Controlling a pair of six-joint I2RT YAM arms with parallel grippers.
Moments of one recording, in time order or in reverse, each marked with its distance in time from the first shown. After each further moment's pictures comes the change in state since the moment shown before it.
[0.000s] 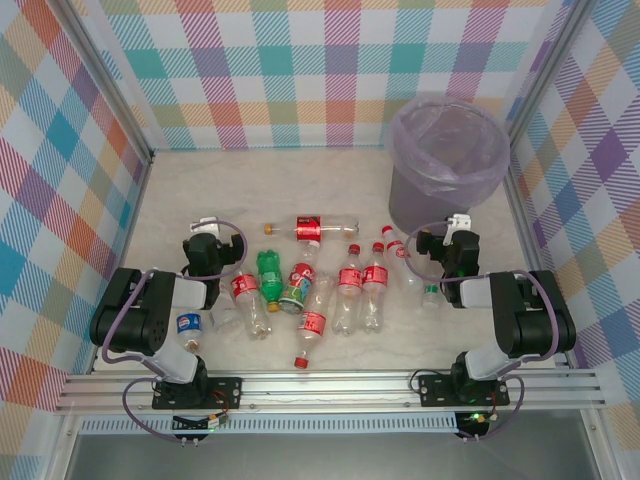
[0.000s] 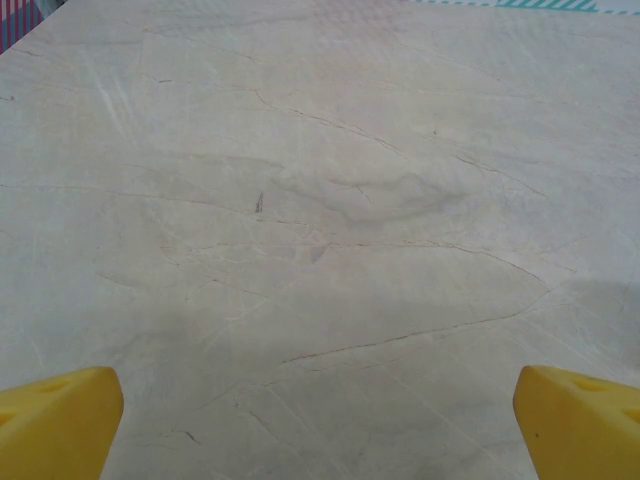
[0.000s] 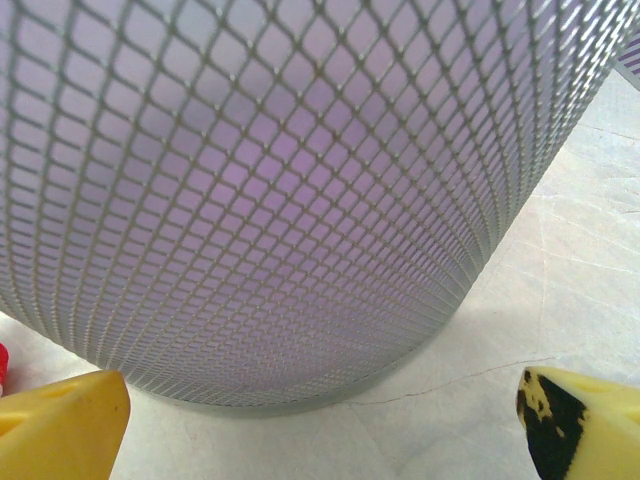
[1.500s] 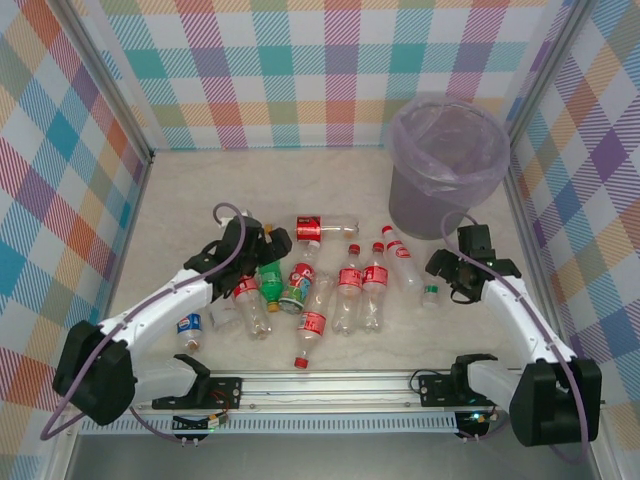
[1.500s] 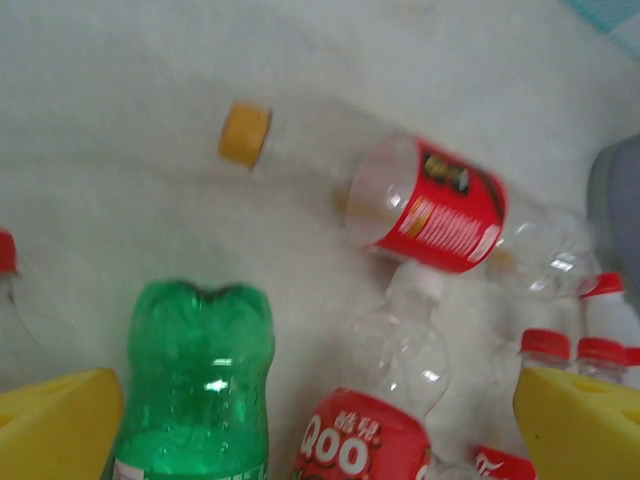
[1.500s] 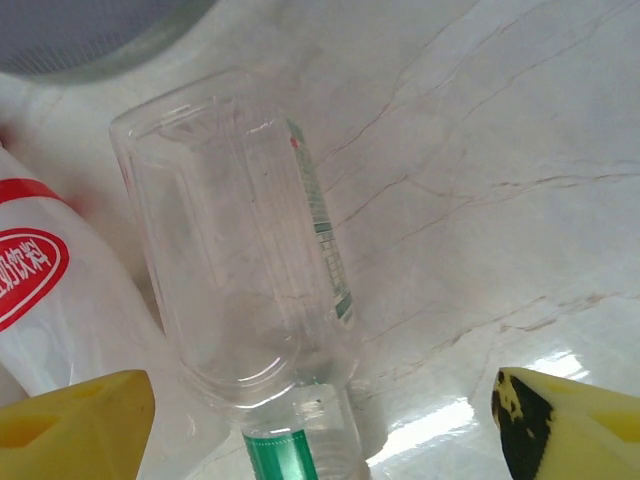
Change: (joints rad) left arm -0.429 -0.353 0.364 -1.053 0.086 -0.711; right arm 0.027 -0.447 0.301 -1.426 -0.066 0.538
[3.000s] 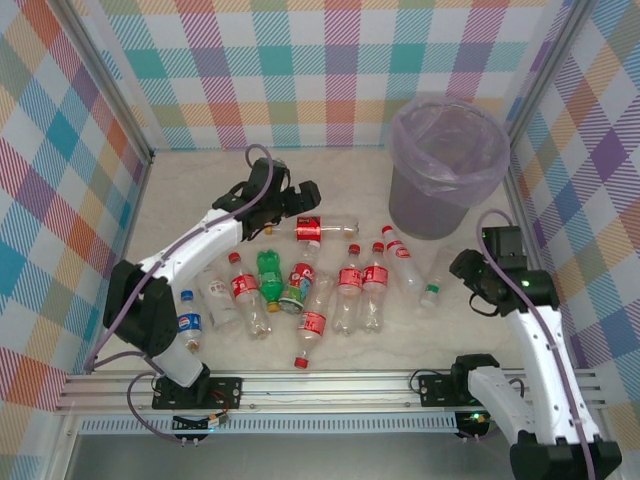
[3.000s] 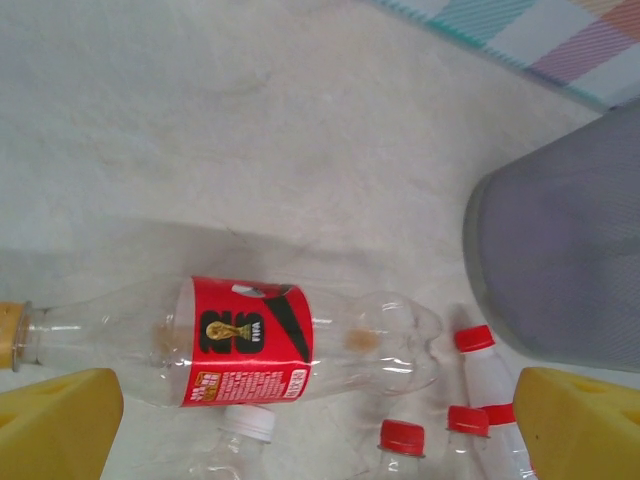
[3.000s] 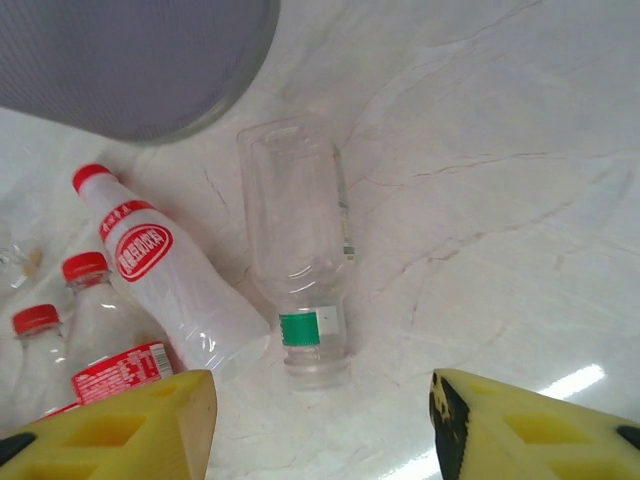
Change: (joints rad) left arm 0.039 0.408 0.557 -0.109 0.129 0.122; right arm -0.008 -0.295 0.278 -0.443 0.089 0.082
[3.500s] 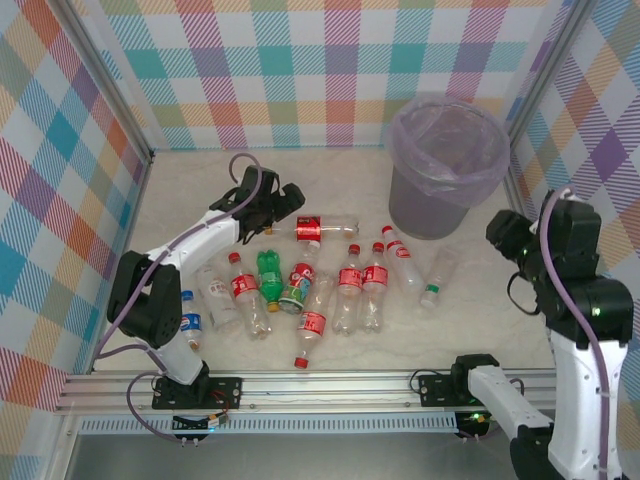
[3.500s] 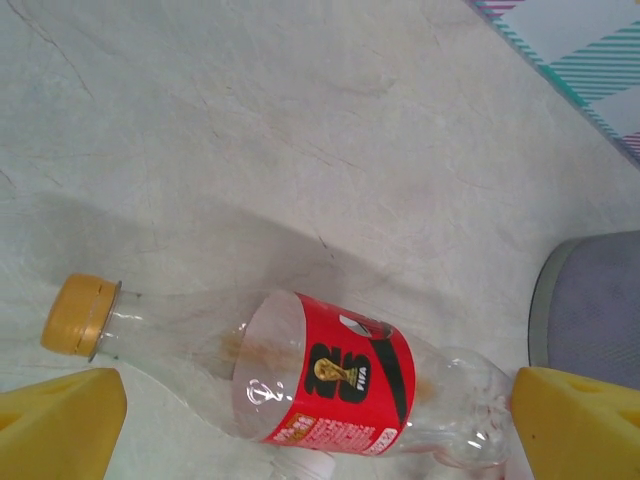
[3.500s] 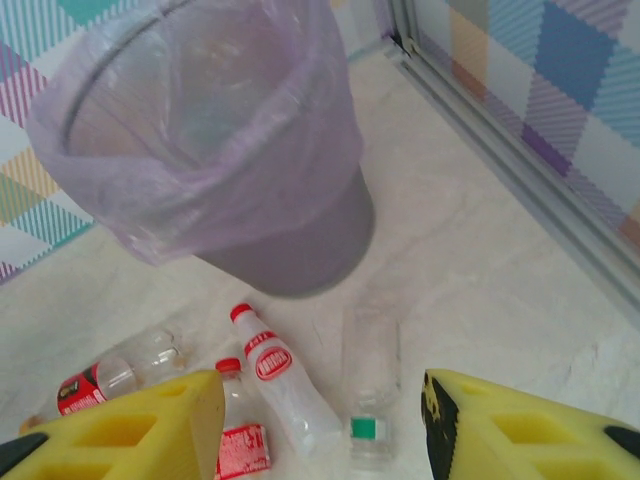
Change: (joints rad) left arm 0.061 0.018 -0.093 0.068 -0.029 -0.159; right arm 0.000 0.101 0.599 -0.131 0.067 -0.192
